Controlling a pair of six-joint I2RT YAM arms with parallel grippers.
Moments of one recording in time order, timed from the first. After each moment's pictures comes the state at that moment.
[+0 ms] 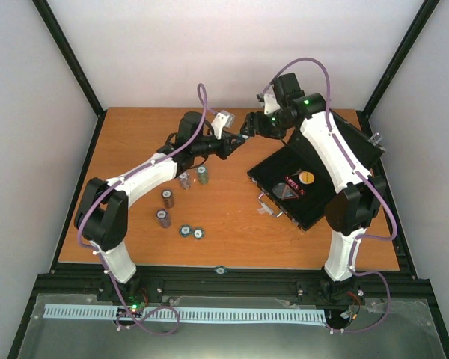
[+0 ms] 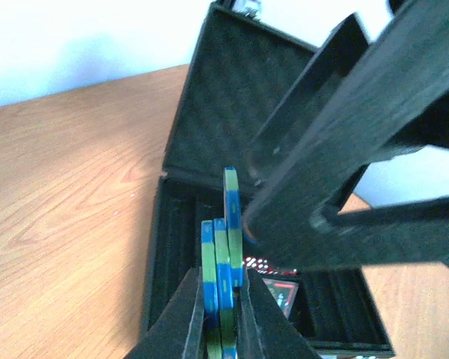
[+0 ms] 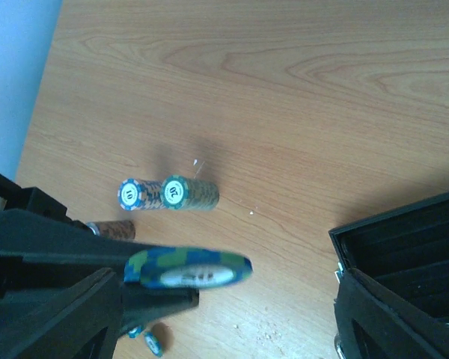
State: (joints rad) left arm -0.53 1.74 1.31 0.09 0.53 -0.24; right arm 0.39 1.91 2.05 -1.09 -0.40 0.29
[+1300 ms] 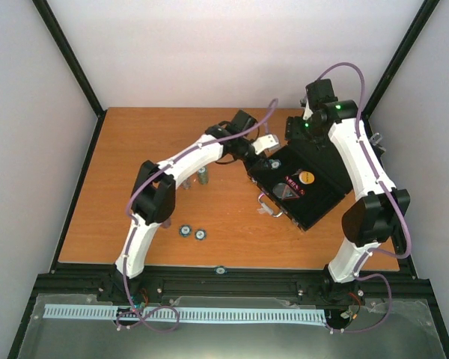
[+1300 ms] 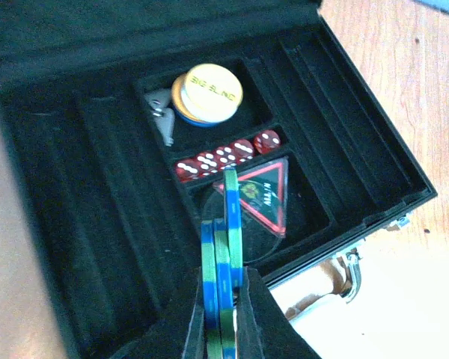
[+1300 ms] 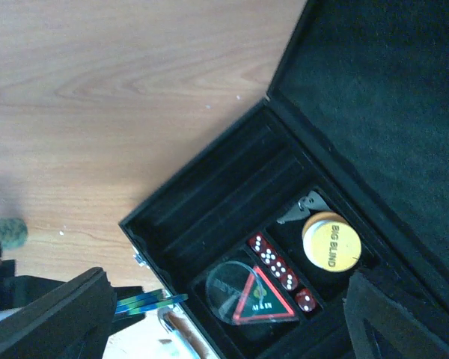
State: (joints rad) left arm -0.67 2.23 2.01 -0.70 0.57 0.33; right arm 0.20 1.76 1.87 -1.13 -0.05 0.25
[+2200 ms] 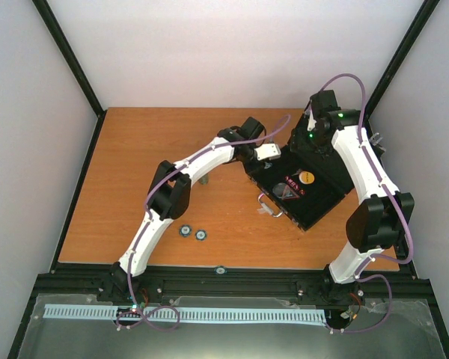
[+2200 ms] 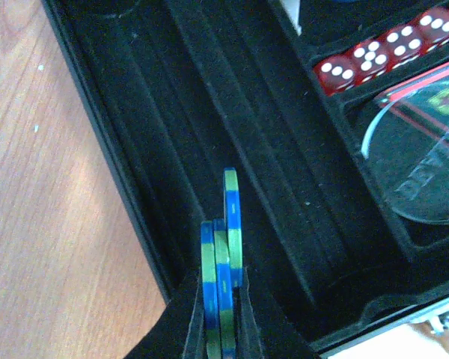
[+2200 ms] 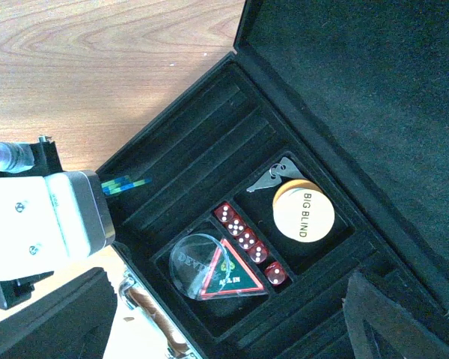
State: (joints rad) left arm -0.70 2.45 2.22 -0.82 0.26 0.54; right arm 0.17 1.69 1.69 -1.11 -0.03 0.20
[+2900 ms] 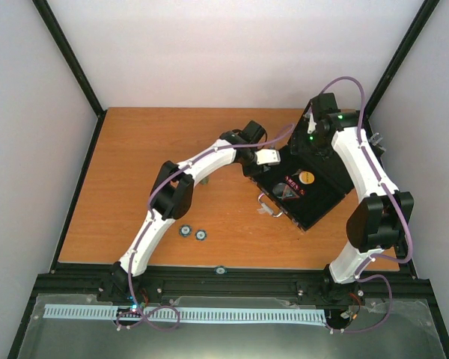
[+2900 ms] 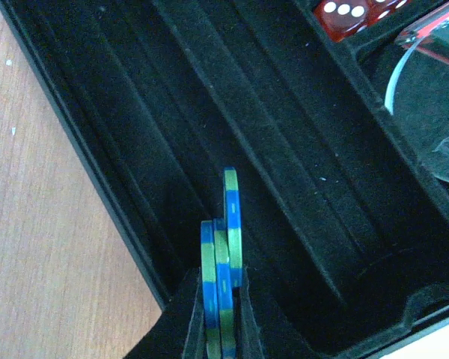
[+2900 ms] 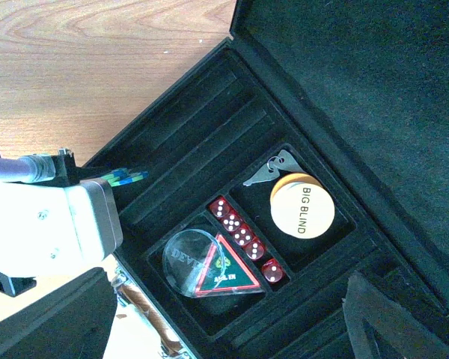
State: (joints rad) left arm -0.71 2.48 2.22 -0.82 0.19 0.68; right arm 0.16 1.69 1.66 -1.10 -0.04 0.18
